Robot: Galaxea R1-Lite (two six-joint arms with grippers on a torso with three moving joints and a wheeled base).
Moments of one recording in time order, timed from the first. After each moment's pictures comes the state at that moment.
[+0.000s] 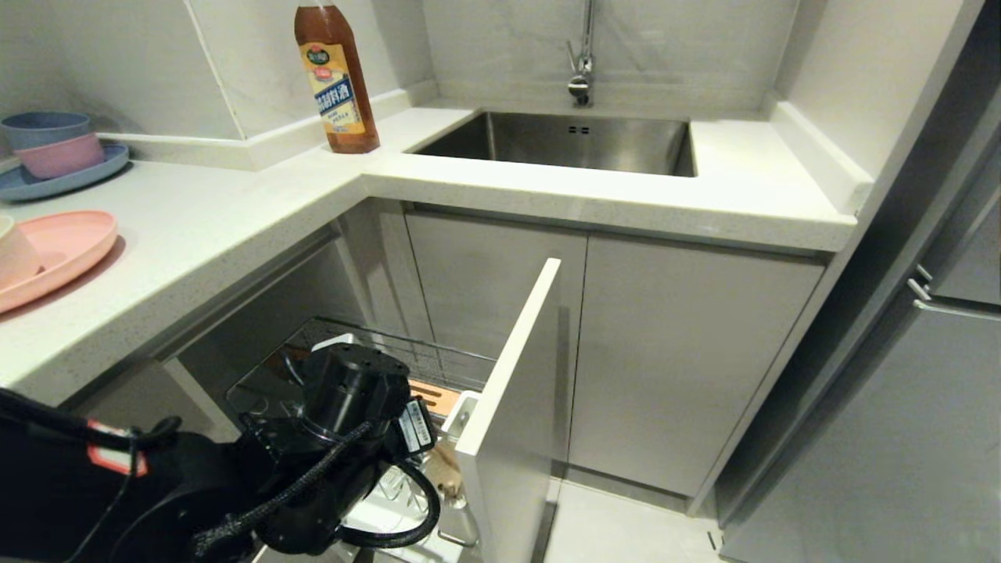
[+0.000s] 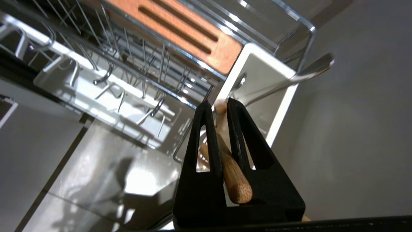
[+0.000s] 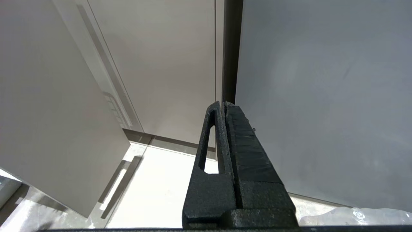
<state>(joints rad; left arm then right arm) -0.68 1.68 -0.64 -0.40 0.58 -0.70 0.00 0.00 0.00 0.00 -0.02 0.02</state>
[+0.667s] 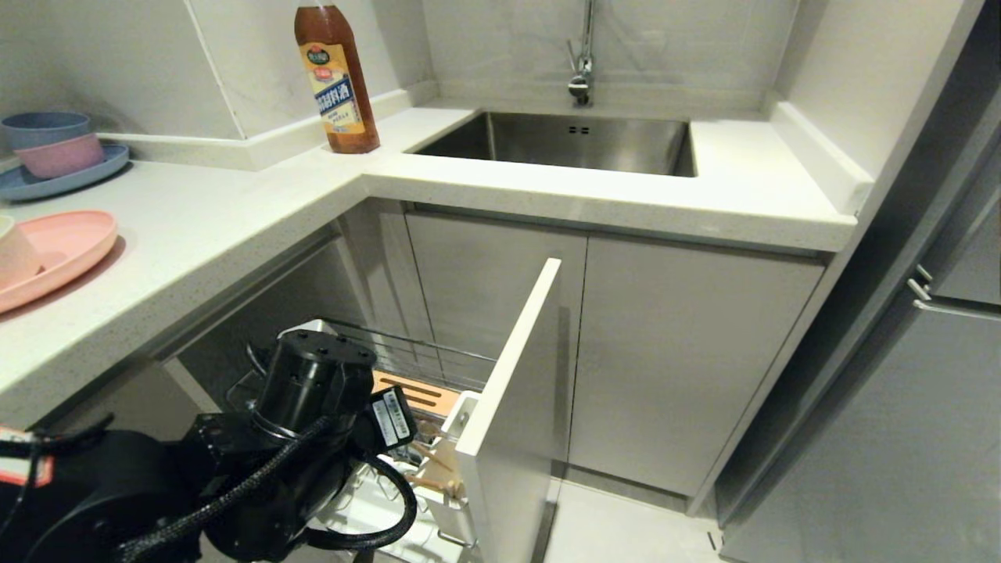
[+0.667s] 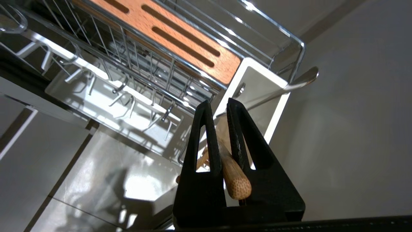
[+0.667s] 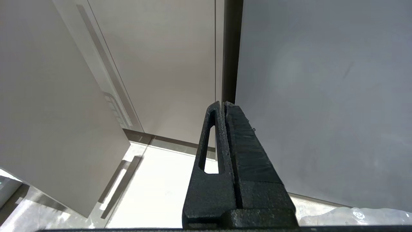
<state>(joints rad) -0.68 1.58 -0.64 -0.33 0.60 -0.68 0.00 0.00 0.00 0.00 -0.02 0.02</state>
